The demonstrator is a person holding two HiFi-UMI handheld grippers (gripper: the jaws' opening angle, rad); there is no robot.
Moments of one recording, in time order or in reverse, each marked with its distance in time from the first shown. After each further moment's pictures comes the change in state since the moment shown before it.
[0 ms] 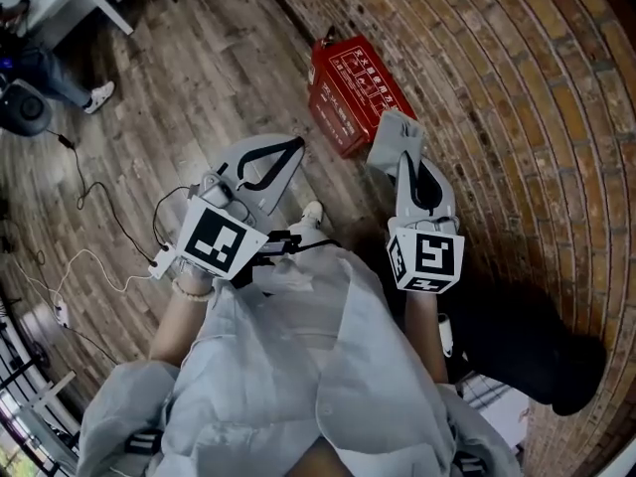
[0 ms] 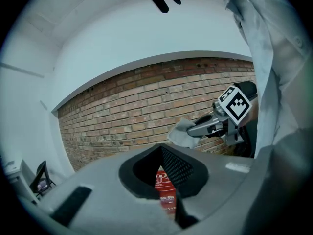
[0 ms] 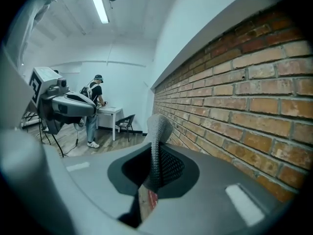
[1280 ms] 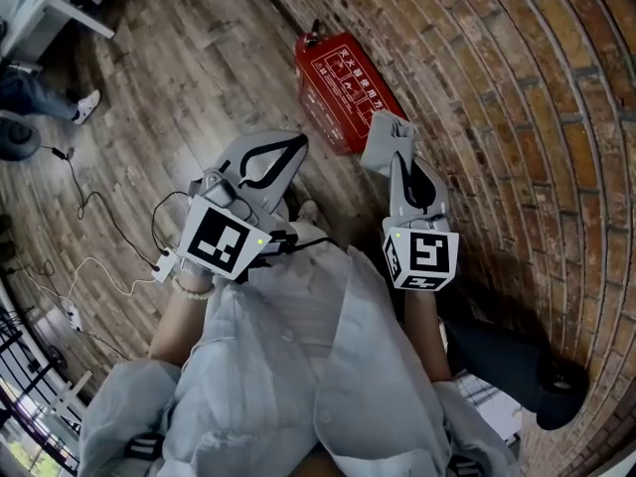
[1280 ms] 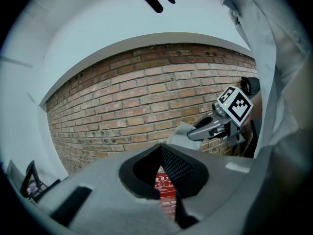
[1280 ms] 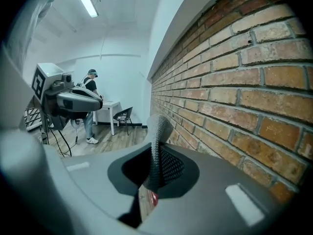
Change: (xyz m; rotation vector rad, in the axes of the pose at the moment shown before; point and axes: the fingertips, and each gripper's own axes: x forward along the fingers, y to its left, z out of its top) left arm 0.114 0.046 -0.012 0.005 0.054 -0.077; right arm 0.087 -0.062 -0.029 0.052 0.108 0.027
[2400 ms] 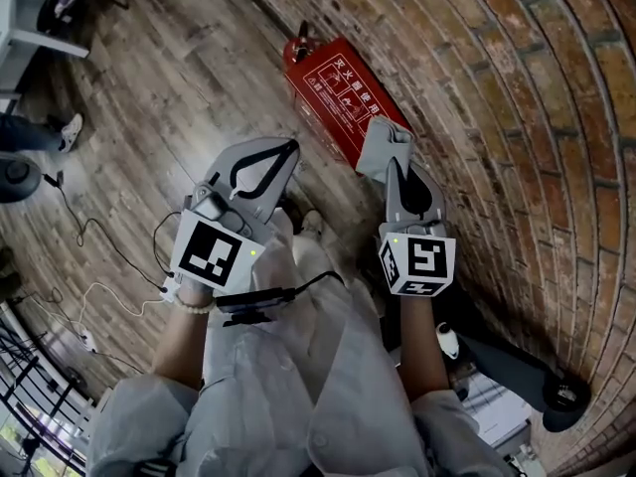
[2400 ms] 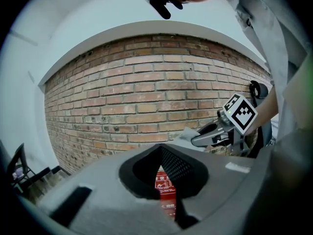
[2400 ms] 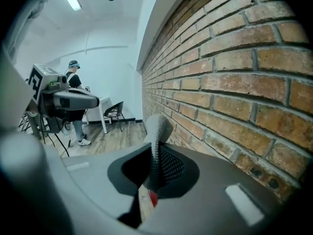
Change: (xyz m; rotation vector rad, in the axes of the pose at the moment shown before) left arm 0.064 0.079 -0.066 -0.139 0.029 -0.042; right arm 0.102 -0.020 -0.037 0.100 0.087 -0.068
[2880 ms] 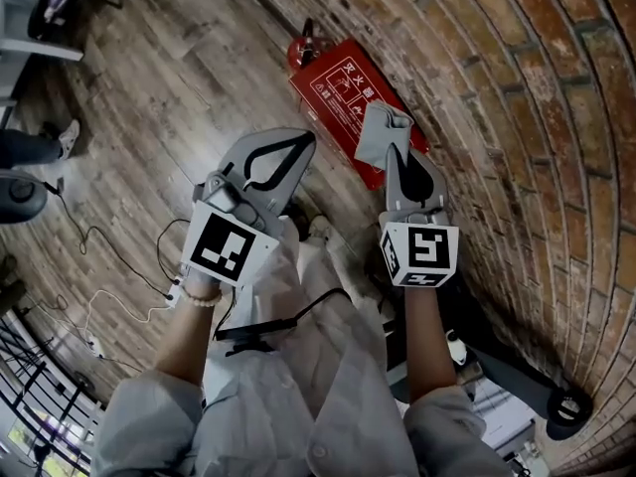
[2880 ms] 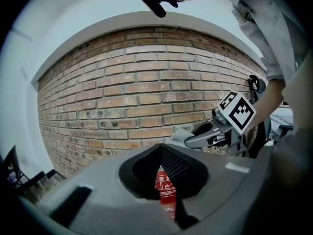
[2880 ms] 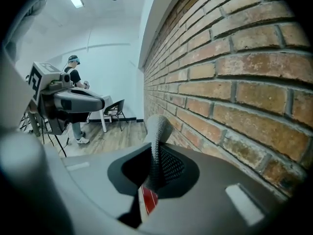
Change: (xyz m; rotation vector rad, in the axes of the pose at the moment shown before) left arm 0.052 0.039 -0.030 0.060 -0.015 -0.055; right arm 0.079 0.001 -0.005 -0.027 -0.007 0.020
